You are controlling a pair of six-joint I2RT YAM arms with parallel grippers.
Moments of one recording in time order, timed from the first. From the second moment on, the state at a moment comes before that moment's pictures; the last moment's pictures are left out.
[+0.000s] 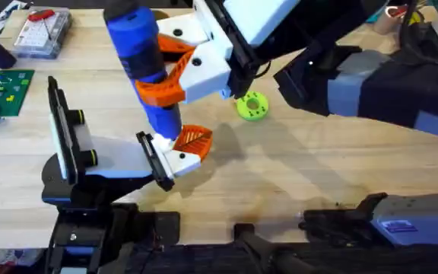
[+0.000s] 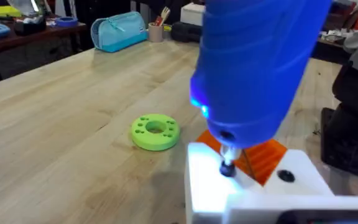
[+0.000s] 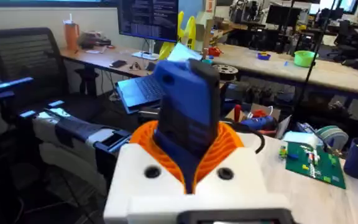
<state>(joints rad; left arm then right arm) -0.02 0.00 0.01 -0.10 1.05 -0.01 0.70 1.57 0.99 1.05 -1.28 0.34</state>
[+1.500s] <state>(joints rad) -0.02 0.00 0.01 -0.10 1.05 -0.01 0.72 1.57 0.99 1.05 -1.28 0.33</state>
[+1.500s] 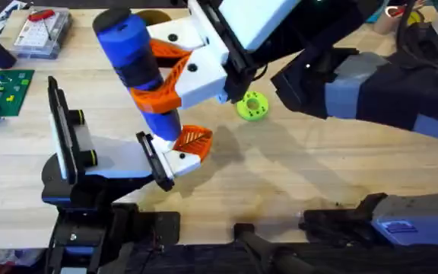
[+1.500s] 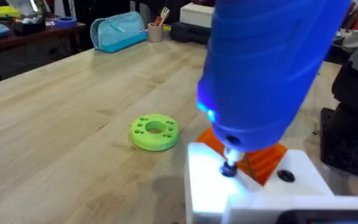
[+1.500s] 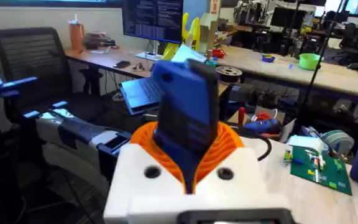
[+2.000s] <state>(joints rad) -0.02 0.00 0.01 -0.10 1.05 -0.01 0.73 1.57 0.99 1.05 -1.24 0.33</state>
